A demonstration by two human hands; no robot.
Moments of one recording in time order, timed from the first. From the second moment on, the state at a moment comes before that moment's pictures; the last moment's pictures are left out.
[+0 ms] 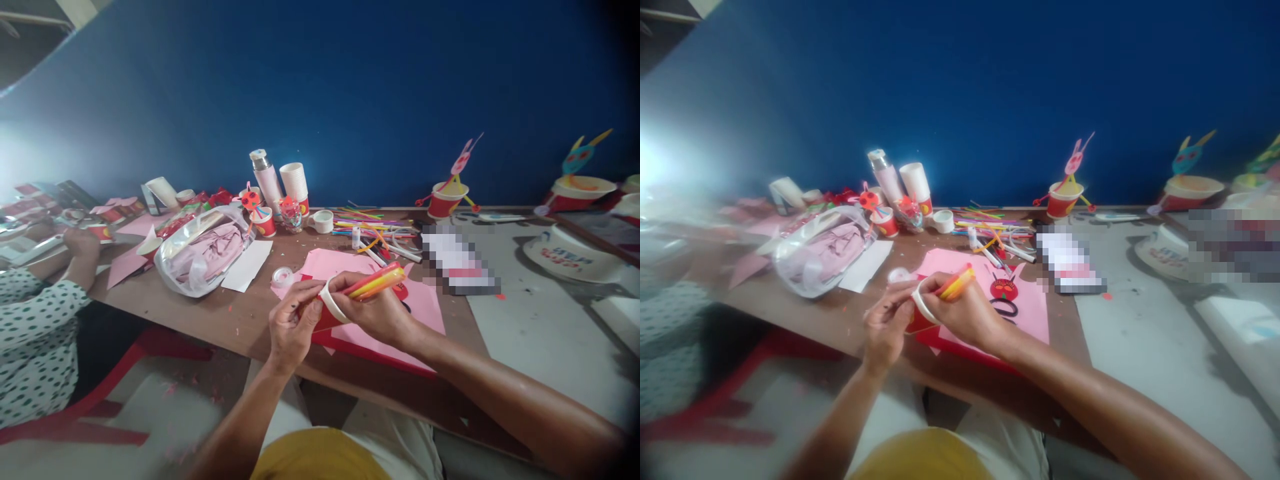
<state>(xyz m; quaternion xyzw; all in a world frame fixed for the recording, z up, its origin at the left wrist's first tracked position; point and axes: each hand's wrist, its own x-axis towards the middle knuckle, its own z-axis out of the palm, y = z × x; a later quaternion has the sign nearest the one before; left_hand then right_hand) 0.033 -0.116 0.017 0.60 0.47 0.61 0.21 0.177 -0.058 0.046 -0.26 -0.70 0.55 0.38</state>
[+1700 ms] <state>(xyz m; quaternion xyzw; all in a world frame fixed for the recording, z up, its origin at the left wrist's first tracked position) 0.038 -0.118 0.027 0.43 0.50 0.62 0.42 0.173 -0.052 0.024 -0.26 -0.70 0.49 0.45</state>
